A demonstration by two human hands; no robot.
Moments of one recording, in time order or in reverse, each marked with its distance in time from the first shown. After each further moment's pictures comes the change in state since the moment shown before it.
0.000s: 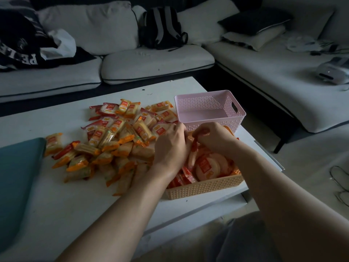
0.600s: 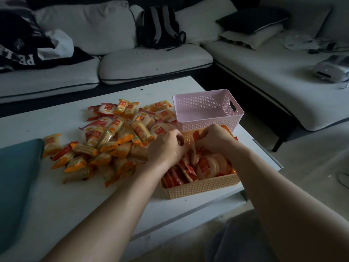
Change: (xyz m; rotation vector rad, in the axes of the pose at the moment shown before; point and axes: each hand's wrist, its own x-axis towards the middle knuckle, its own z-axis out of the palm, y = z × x) left_hand 0.006 -0.013 -0.006 -0.032 -0.324 -0.235; right_hand 0.005 0.005 0.005 0.035 -0.028 0.281
